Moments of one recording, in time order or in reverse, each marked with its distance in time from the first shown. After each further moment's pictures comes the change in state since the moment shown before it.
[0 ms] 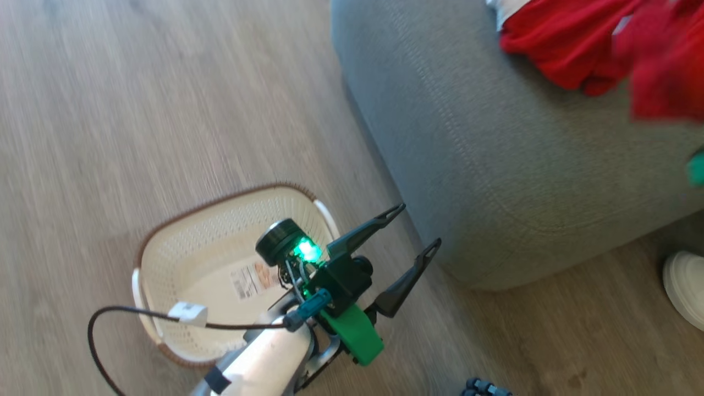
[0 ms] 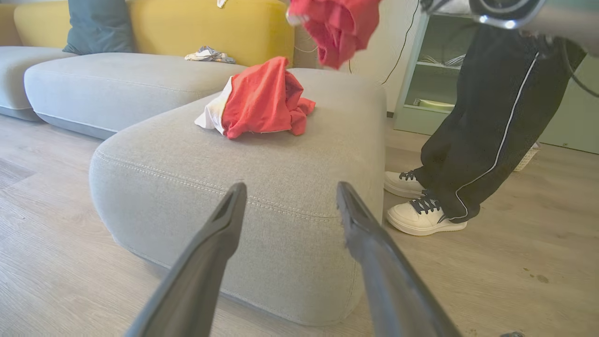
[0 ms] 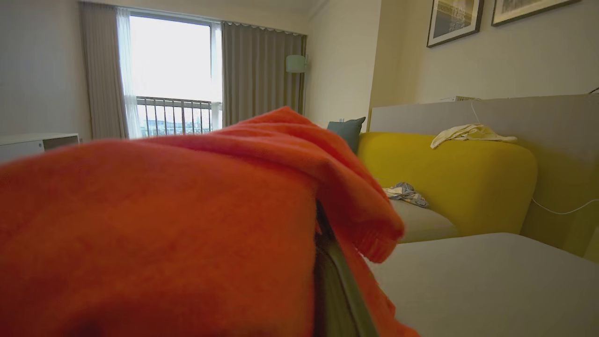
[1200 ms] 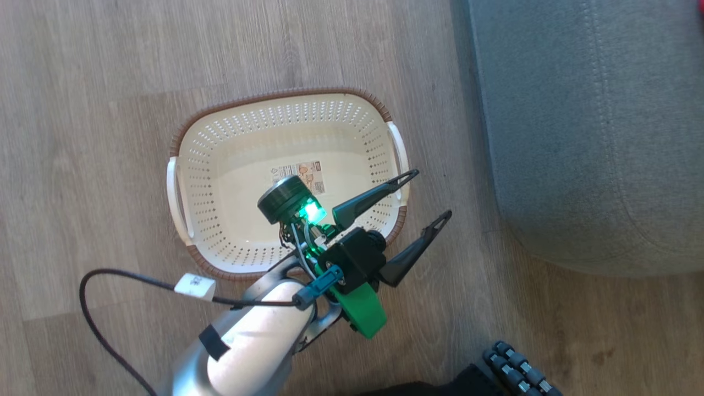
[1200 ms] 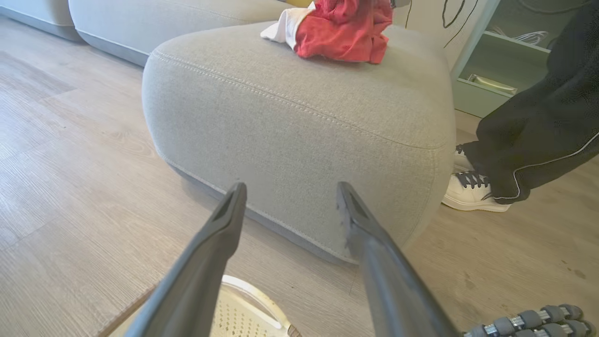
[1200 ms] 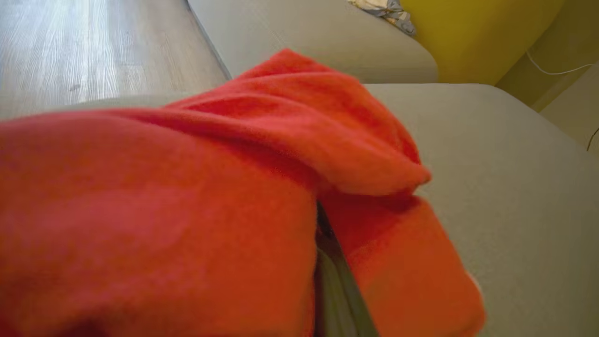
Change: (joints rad) left arm -0.156 0.036 -0.064 0.004 0.043 0.000 0.000; right arm -0.811 -0.206 0.034 1.162 -0.156 0.000 0.071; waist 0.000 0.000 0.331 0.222
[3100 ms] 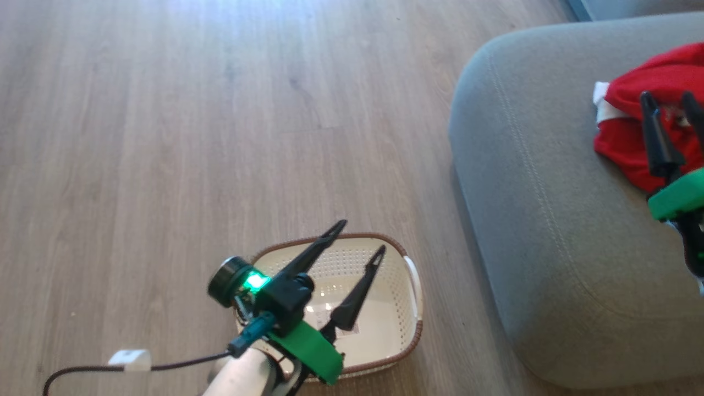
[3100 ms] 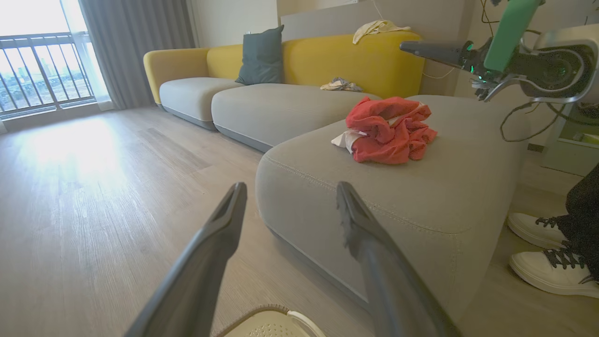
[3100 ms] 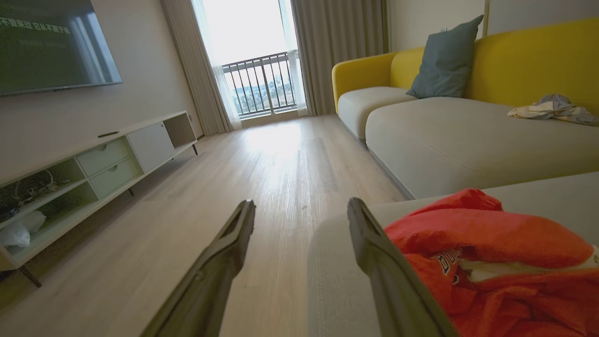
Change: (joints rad) left arm 0.332 -0.044 0.242 -0.078 -0.035 0.007 0.000; right arm 0.672 0.026 0.359 -0.741 0.536 0.000 -0.060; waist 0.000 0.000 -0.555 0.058
